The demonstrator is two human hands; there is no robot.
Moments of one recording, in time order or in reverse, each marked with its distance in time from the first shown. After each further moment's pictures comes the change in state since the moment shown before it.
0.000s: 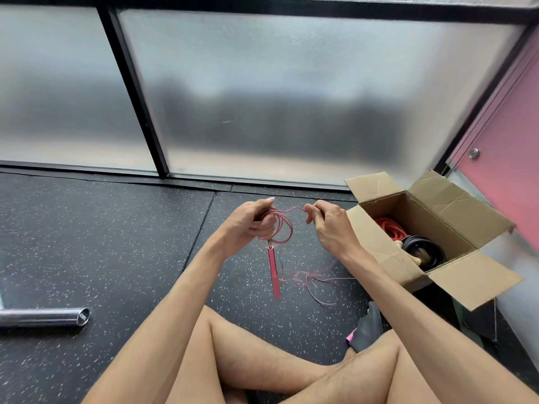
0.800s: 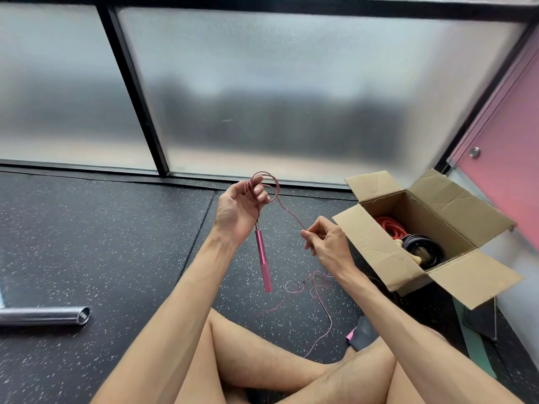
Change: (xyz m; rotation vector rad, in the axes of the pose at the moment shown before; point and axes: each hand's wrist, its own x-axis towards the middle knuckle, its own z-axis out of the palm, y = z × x) left_hand 0.010 0.008 -0.002 -0.687 0.283 0.234; right_hand -0.028 0.029 0.027 0.312 -0.013 0.128
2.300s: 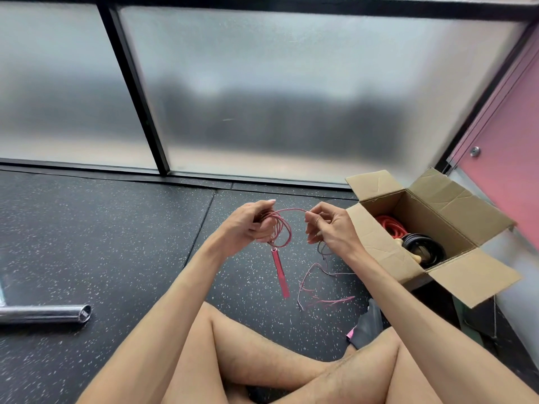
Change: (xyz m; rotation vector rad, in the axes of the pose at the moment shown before) left_hand -0.019 -0.004 -0.007 0.636 -0.275 -0.288; right_hand 0.014 -0.031 -0.018 0.230 -0.111 0.032
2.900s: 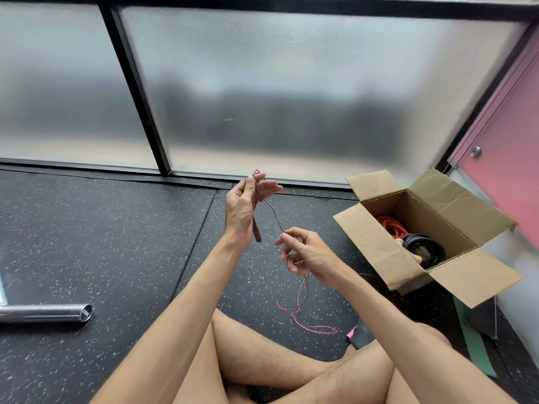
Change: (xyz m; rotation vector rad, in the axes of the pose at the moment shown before) left_hand 0.028 -0.006 0.001 -0.169 0.535 0.498; right_hand -0.028 0.007 0.041 0.213 -0.329 0.304
